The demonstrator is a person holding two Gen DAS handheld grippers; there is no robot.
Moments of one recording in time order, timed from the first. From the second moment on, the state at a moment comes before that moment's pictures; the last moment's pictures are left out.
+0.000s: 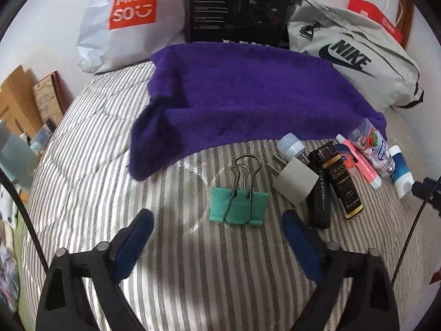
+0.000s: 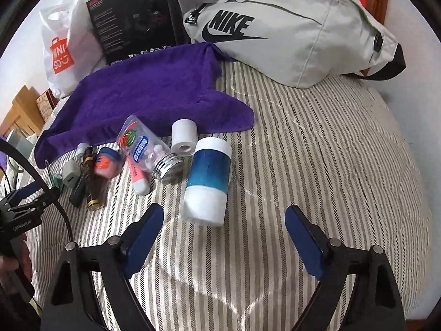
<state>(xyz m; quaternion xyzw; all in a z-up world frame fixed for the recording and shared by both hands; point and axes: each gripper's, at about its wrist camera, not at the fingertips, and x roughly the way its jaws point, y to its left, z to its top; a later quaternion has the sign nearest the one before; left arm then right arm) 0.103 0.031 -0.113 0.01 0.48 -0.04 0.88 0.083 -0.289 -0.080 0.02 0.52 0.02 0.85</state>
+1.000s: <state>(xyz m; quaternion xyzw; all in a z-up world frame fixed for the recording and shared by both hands) 0.113 0.016 -0.117 0.03 0.48 -0.06 0.88 0.123 -0.279 -0.110 -0.01 0.54 0.04 0.84</state>
